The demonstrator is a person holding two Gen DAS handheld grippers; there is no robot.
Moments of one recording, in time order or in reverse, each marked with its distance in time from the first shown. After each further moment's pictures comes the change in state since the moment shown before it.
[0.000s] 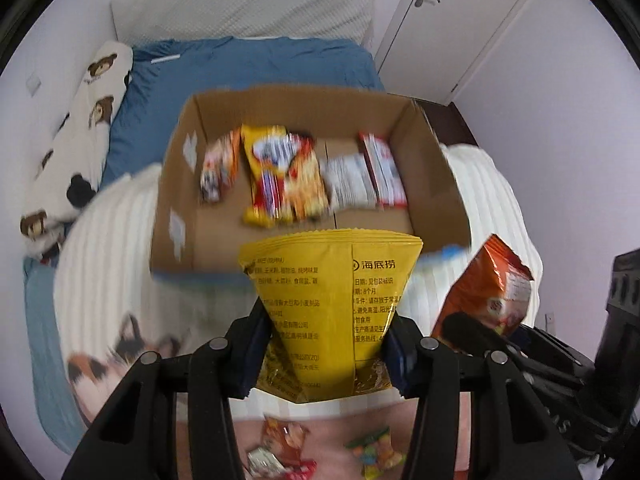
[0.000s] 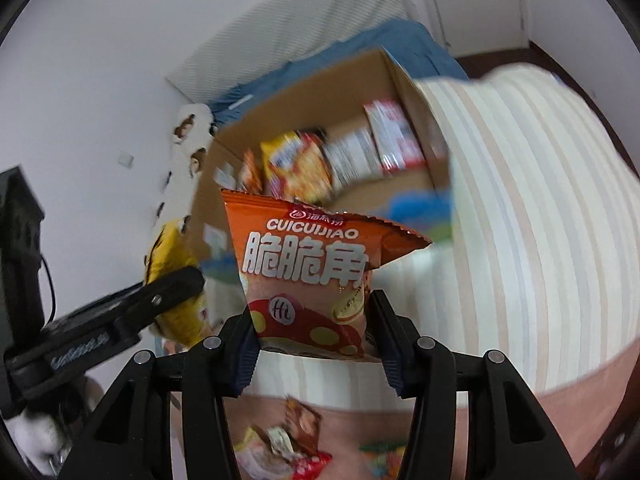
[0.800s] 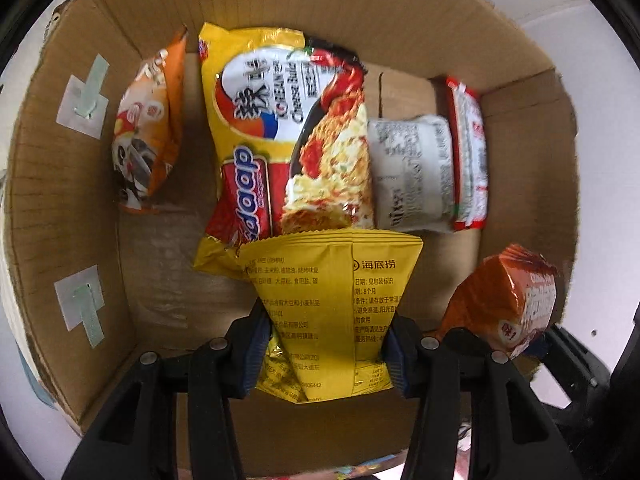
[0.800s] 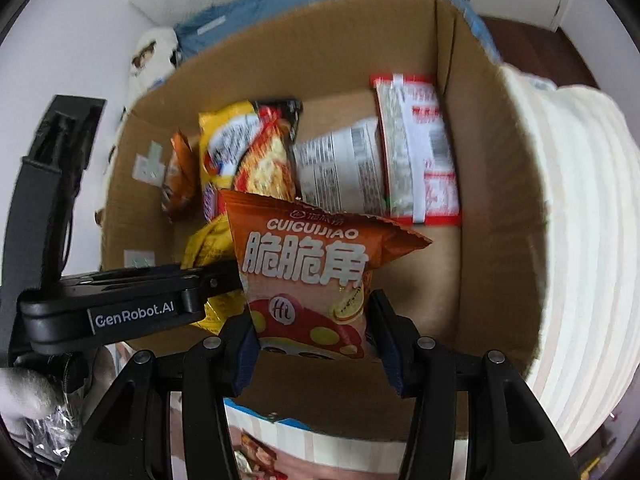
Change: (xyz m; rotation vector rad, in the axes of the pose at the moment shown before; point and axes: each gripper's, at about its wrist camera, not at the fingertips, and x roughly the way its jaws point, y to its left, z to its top) left arm 0.193 0.033 0.078 -0.143 0.470 -0.045; right arm 0.178 -0.005 0.107 -0.063 0.352 -0.137
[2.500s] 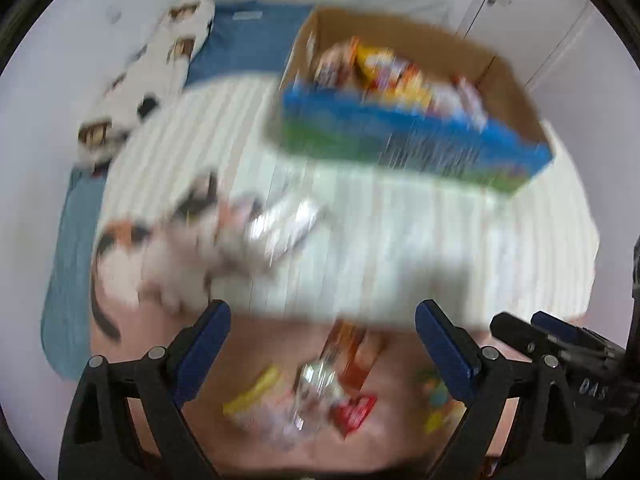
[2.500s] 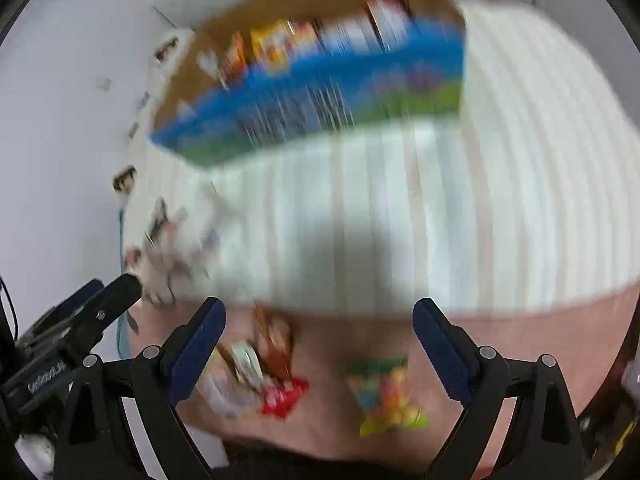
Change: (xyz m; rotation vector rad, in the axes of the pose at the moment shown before) left arm -0.041 0.068 -0.301 -0.079 -0.419 0.180; right arm -0.032 0.013 -0.244 0.024 -0.080 0.012
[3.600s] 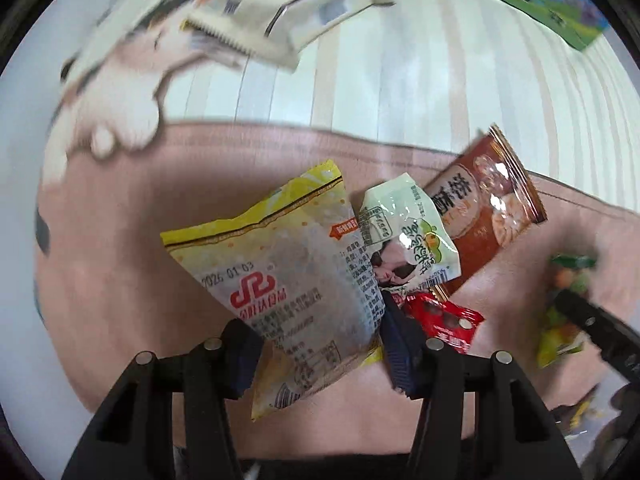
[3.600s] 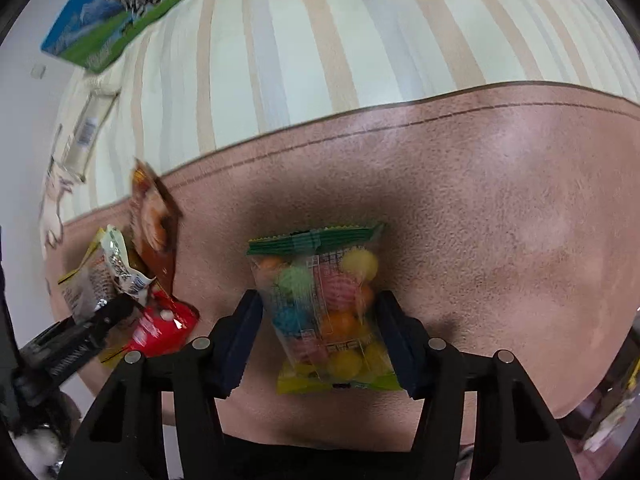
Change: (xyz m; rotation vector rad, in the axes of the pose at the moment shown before) left arm 0.132 -0.009 -0.089 0.077 0.214 0.086; right arm 0.111 -0.058 -0.120 0.154 0.071 -0.106
